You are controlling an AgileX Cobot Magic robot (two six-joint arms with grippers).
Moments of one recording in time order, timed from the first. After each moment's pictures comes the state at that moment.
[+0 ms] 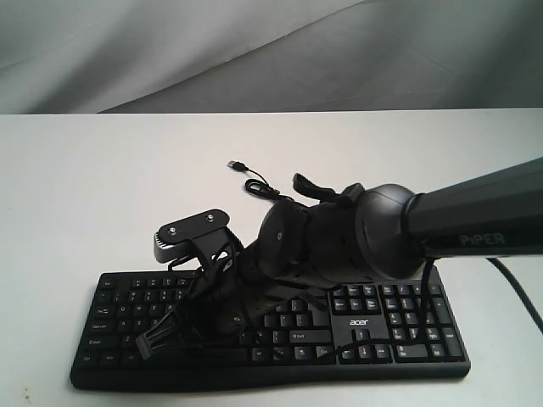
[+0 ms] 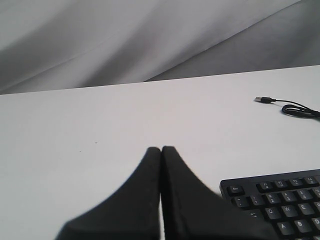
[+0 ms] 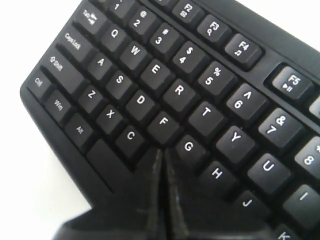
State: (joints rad) left arm 0.15 0.00 0.00 0.07 0.29 -0.12; right arm 0.88 2.01 -1.13 0.86 0.33 -0.56
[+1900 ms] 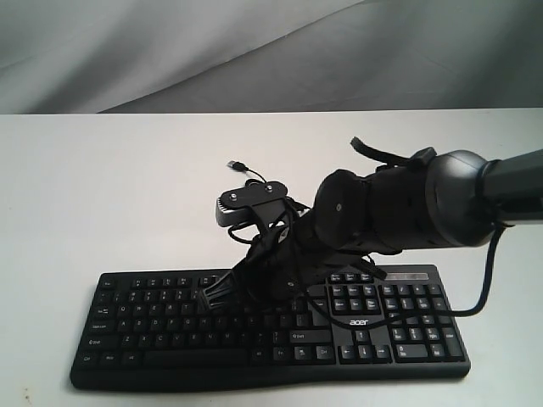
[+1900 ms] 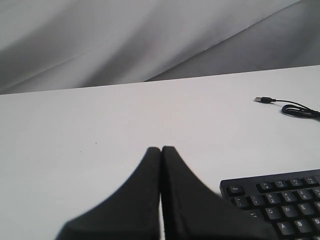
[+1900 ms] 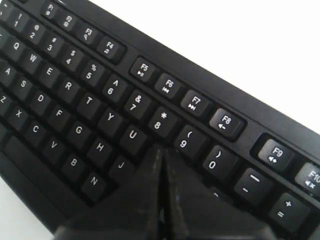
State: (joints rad) left arm 0.15 0.00 0.00 0.07 0.29 -0.12; right arm 0.75 1.92 -1.05 0.65 0.35 -0.36
